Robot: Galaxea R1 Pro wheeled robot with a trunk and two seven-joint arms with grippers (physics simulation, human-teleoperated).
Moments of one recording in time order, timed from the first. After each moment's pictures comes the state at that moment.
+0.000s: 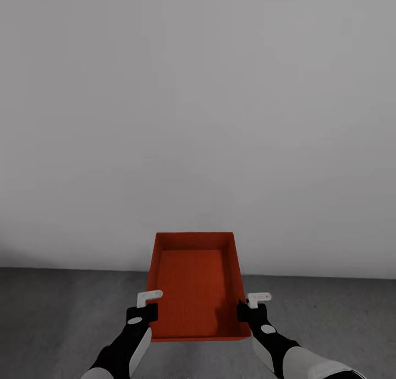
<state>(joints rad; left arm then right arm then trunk) -0.49 -0.14 -0.03 -0.55 0.07 0.12 0.31 -0.67 0.08 0.20 -0.07 -0.14 -0.32 -0.09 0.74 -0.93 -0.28</state>
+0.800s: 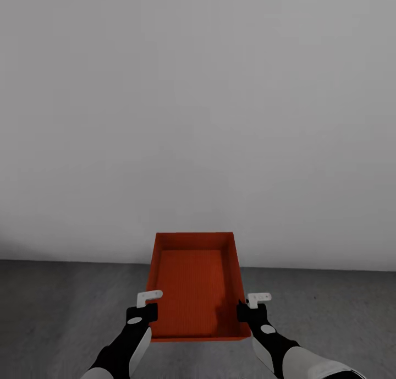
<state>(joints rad) -0.49 -0.13 -0.03 -0.55 0.07 0.12 0.31 -0.67 0.08 0.20 -0.07 -0.14 -0.32 -0.09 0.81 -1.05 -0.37</state>
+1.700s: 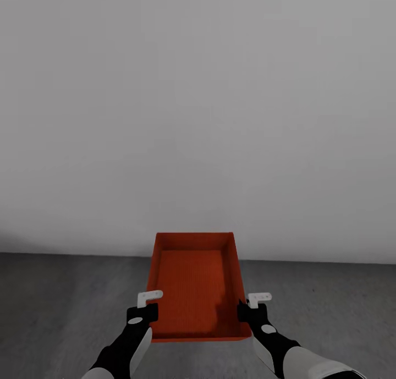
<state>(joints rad) -0.49 -0.14 -0.03 -0.55 0.07 0.12 0.32 -0.67 0.08 0.19 -0.07 -0.13 -0.31 -0.09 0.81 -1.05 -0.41</state>
